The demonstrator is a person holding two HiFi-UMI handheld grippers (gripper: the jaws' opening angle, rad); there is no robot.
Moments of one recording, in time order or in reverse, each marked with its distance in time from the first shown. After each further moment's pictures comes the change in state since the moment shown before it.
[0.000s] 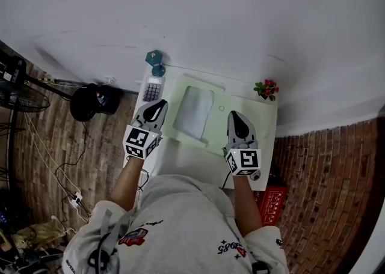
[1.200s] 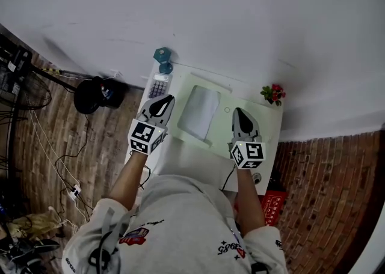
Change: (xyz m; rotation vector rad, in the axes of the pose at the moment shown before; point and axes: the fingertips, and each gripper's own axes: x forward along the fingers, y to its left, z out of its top) left arm 0.009 0.007 0.008 0.008 -0.005 0.014; right arm 0.030 -0.015 -0.027 0.050 0.077 0.036
